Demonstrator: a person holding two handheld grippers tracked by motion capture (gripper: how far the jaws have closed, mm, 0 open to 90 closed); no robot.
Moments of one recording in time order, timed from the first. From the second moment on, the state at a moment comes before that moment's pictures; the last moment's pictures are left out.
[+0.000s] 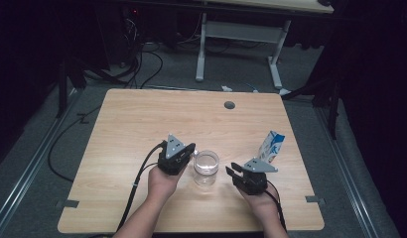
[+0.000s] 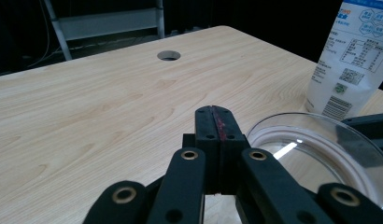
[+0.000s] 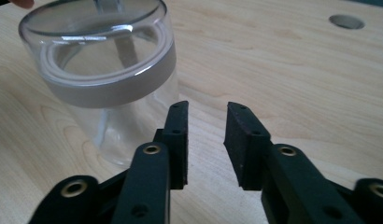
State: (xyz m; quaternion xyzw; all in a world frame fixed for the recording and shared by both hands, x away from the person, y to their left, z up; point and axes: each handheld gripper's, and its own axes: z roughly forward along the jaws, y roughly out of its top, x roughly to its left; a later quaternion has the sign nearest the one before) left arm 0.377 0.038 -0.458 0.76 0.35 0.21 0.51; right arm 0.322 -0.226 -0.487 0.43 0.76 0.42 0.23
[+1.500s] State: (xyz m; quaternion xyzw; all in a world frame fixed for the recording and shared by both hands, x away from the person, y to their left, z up) left arm 0.378 0.036 -0.463 0.75 0.35 0.20 0.51; right arm 0.313 -0.214 -0.478 0.40 0.77 0.44 0.23
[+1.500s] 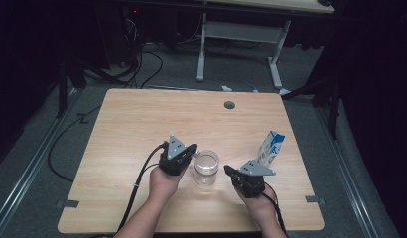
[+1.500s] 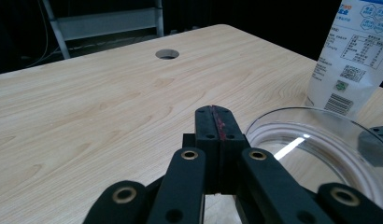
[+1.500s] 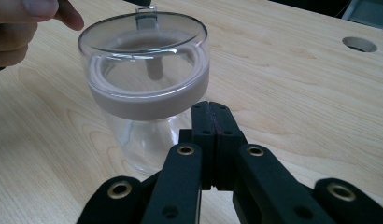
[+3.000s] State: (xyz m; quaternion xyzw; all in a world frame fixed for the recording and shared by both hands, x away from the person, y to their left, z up) left arm 0.378 0.036 -0.465 0.75 0.36 0.20 0.52; right arm 0.311 -0.209 -0.477 0.38 0.78 0.44 0.24
